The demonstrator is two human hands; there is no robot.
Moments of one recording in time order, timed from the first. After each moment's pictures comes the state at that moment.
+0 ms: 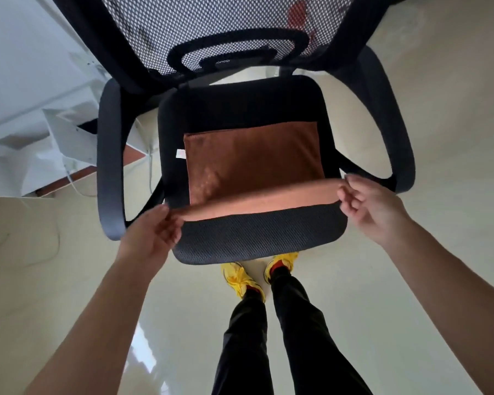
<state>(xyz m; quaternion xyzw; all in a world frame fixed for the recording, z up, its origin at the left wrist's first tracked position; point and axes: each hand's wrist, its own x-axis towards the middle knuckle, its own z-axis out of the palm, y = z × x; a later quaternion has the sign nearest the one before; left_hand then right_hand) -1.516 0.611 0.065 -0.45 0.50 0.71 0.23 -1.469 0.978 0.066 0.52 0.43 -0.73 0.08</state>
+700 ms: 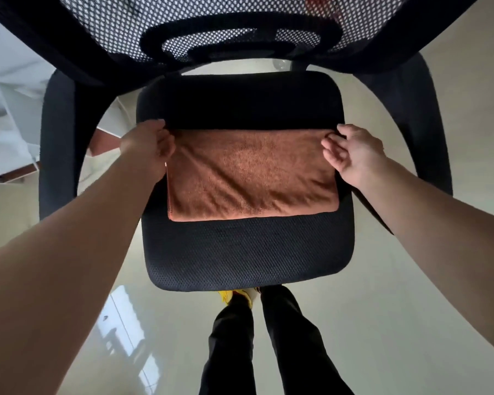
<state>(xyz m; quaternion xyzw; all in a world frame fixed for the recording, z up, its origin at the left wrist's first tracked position) -1.704 0.670 -0.023 -0.46 0.56 0.66 0.18 -1.638 0.989 -0.009 0.58 0.47 -0.66 0.07</state>
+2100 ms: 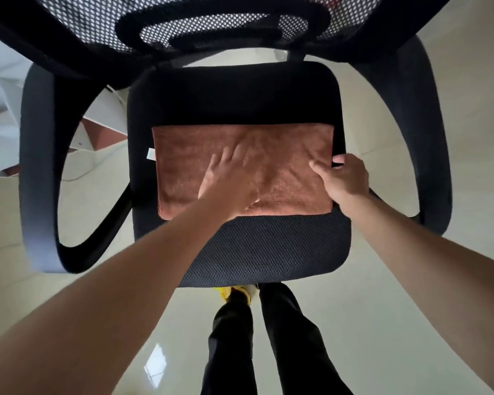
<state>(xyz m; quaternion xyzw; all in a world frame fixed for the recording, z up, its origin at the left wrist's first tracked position) -1.611 0.777 -0.033 0.26 0.94 0.06 0.23 -1.577 0.995 -0.051 0.42 0.83 -0.33 0.17</state>
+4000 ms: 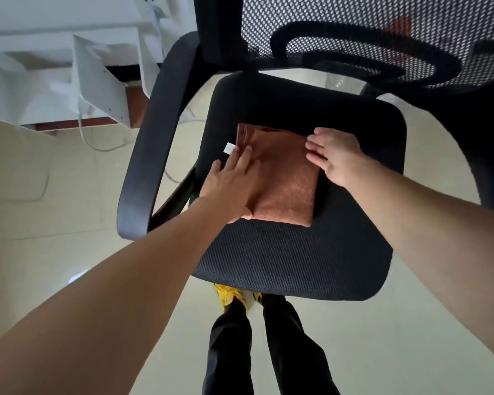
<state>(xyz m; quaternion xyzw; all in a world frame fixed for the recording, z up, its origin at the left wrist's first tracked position) -1.611 0.650 -0.032 0.20 0.93 0.02 0.31 -1.686 0.853 -0.036 0.43 0.64 -0.60 0.20</state>
